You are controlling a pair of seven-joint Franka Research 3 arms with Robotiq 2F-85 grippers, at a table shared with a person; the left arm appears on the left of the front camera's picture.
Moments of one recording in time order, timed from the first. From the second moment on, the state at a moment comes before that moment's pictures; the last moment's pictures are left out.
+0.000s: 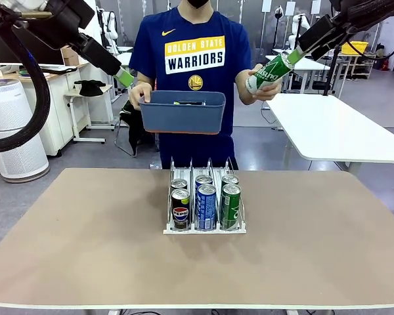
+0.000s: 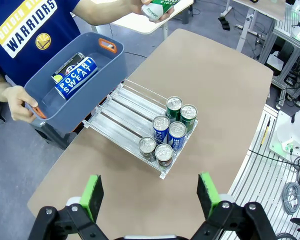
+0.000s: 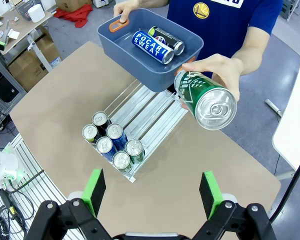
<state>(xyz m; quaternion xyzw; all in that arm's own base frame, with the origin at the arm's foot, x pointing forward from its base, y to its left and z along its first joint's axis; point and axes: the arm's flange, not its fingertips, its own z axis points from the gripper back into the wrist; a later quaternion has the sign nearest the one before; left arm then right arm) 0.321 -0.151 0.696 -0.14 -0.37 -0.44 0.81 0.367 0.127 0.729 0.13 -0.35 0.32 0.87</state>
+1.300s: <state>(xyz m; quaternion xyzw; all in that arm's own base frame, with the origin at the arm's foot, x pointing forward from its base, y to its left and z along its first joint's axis) 0.321 -0.151 0.696 -0.14 -0.37 -0.44 0.81 0.368 0.126 0.729 0.13 -0.35 0.32 0.87</state>
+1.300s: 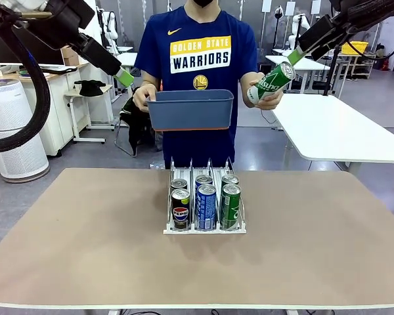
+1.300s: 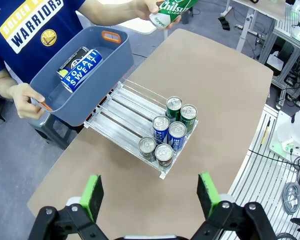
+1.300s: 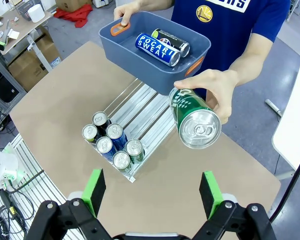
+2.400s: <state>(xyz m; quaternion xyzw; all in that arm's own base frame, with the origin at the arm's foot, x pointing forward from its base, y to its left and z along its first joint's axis) 0.321 -0.151 0.697 -0.14 -0.37 -0.44 0.81 0.443 0.102 0.713 0.13 -0.31 0.31 0.89</state>
